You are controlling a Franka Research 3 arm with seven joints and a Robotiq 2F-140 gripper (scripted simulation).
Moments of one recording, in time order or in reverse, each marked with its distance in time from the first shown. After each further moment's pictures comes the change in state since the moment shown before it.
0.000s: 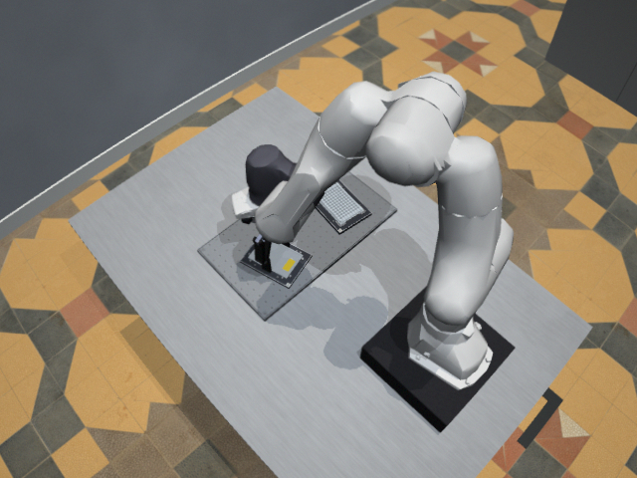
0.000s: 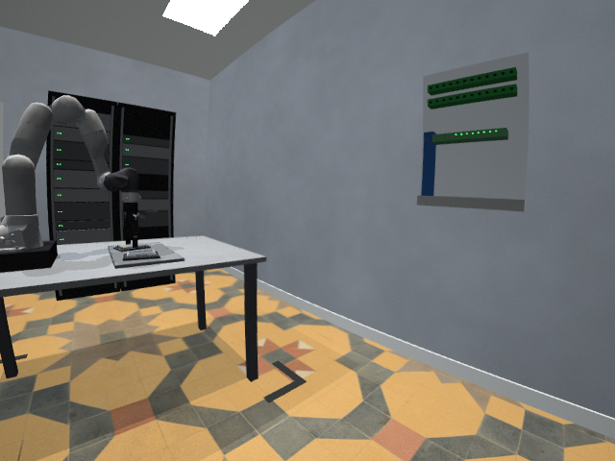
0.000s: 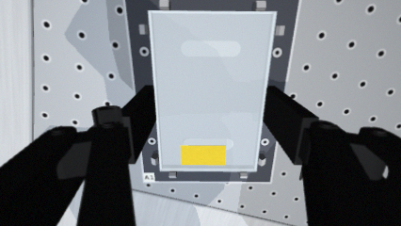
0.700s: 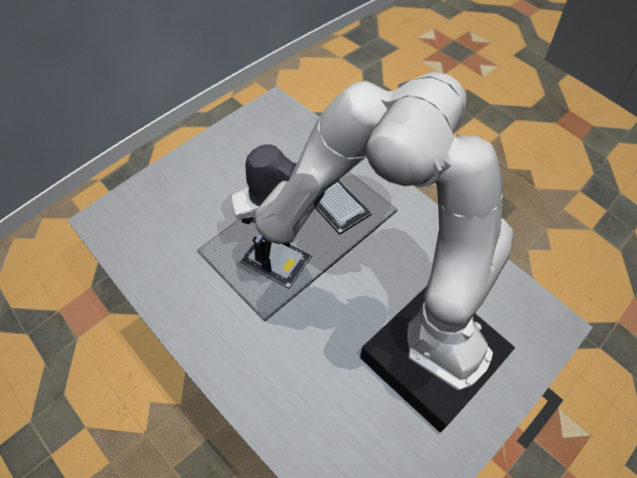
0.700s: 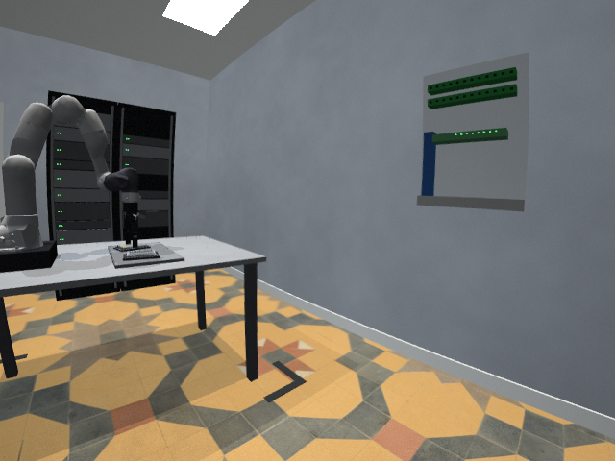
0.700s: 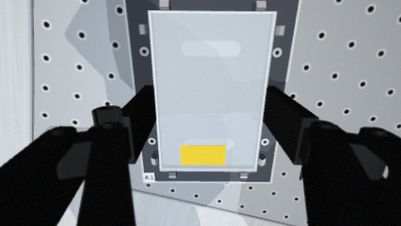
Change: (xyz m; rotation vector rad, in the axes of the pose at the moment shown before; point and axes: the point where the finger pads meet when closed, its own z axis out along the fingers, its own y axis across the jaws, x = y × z) arm 0.000 0.000 0.000 0.000 0.000 0.000
